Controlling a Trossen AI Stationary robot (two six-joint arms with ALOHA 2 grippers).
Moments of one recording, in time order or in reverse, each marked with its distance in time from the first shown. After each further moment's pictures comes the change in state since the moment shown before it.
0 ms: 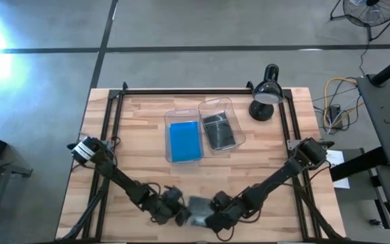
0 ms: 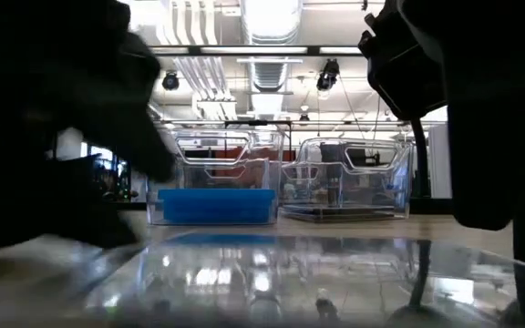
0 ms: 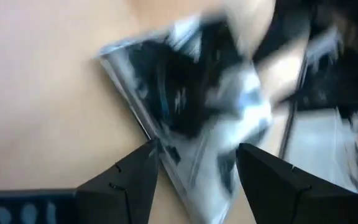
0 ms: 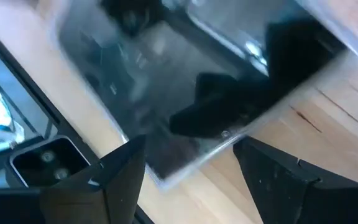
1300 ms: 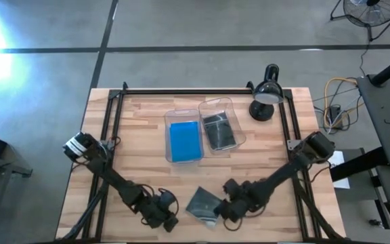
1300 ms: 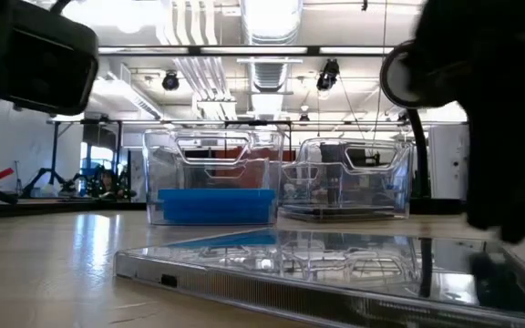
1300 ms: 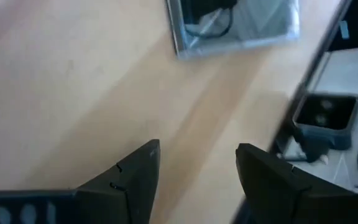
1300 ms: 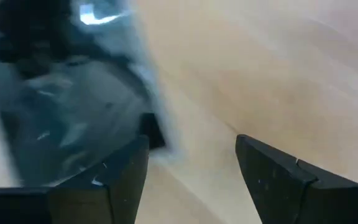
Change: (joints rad) left arm -0.053 -0.097 -0.010 -0.253 0.210 -0.106; right arm -0.010 -0.129 -0.089 -0.269 0.188 -0.061
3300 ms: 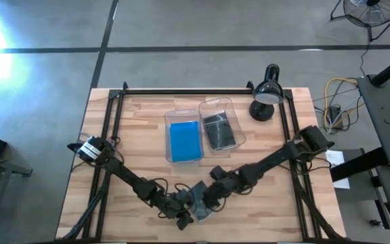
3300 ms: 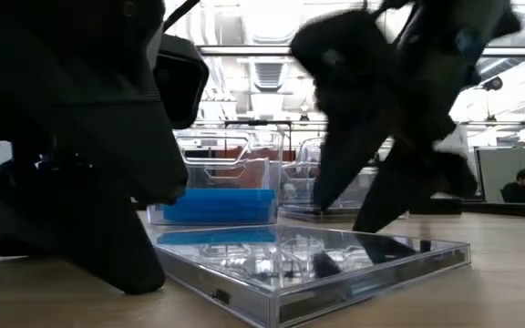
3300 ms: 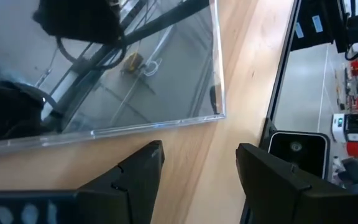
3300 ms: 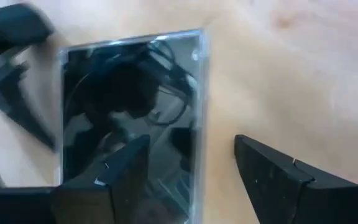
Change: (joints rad) left arm 0.144 0.170 0.068 0.244 0.103 0.261; right arm -0.196 0.011 -0.086 0.356 -0.087 -0.186
